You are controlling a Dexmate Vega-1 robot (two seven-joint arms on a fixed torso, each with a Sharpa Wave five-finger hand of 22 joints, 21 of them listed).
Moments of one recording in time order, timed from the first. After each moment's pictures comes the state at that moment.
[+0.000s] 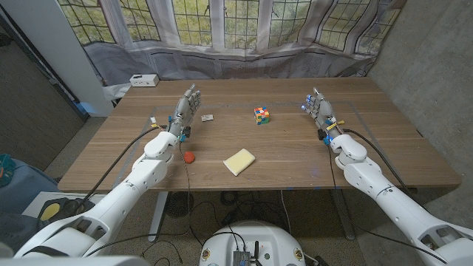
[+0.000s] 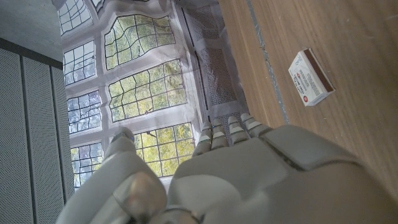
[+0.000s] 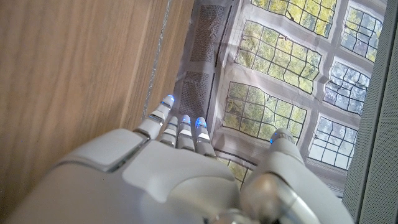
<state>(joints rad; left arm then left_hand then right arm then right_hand) 0.82 0.50 0.37 -1.28 -0.62 -0.33 -0.02 0.17 0.04 0.32 -0.12 0.20 0.08 0.06 0.21 0.17 0.06 0.04 0.23 0.19 0.02 0.06 0.20 0.17 -0.05 0.06 0.20 0.17 -0.88 -0.52 -0.35 -1.35 0.65 0.30 0.00 0.18 0.04 0.24 -0.11 0.18 0.13 0.11 0.20 0.18 0.10 0.14 0.21 0.19 -0.01 0.09 0.22 0.21 0.24 0.00 0.20 0.17</state>
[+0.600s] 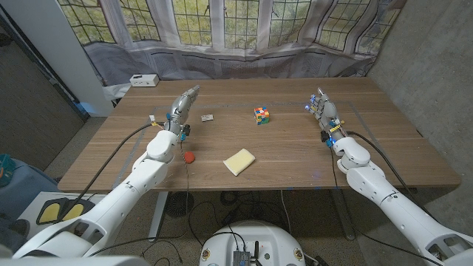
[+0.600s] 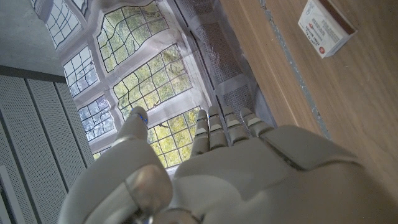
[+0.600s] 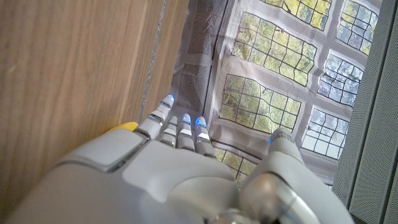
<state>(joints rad) 0.84 0.51 0.38 -1.34 -0.40 -0.37 0.21 0.32 0.09 0.40 -0.17 0.19 0.25 0.04 0.23 0.17 0.22 0.01 0.26 0.19 0.15 0.03 0.20 0.17 0.03 0.06 0.21 0.17 -0.94 -0.54 -0.33 -1.42 0.65 0.31 -0.05 0.18 0.04 0.24 -0.12 0.18 0.14 0.11 0.20 0.18 0.11 0.14 0.21 0.19 -0.01 0.09 0.22 0.21 0.24 0.00 0.20 0.17</state>
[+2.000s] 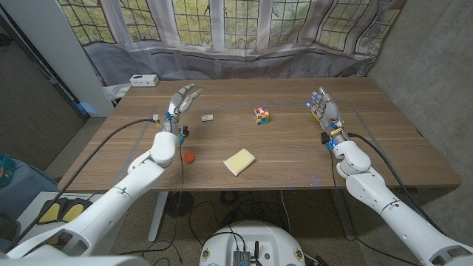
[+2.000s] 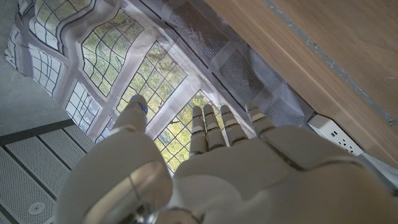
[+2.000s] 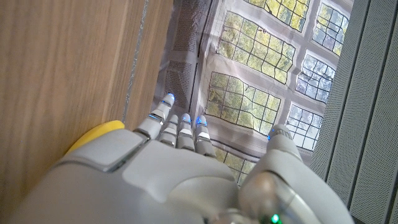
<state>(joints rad) 0.91 0.60 0.39 -1.54 -0.07 -0.19 0.48 0.47 0.02 0.44 -0.19 0.18 0.31 -0.01 0.22 0.18 0.27 -0.05 0.25 0.19 0.17 -0.01 0.19 0.17 0.05 0.18 0.20 0.17 -1.00 -0.52 -0.32 -1.47 0.62 0.40 -0.08 0.20 0.05 0.25 -0.13 0.18 0.17 0.11 0.20 0.18 0.13 0.14 0.21 0.19 0.02 0.08 0.22 0.21 0.26 0.00 0.20 0.17</state>
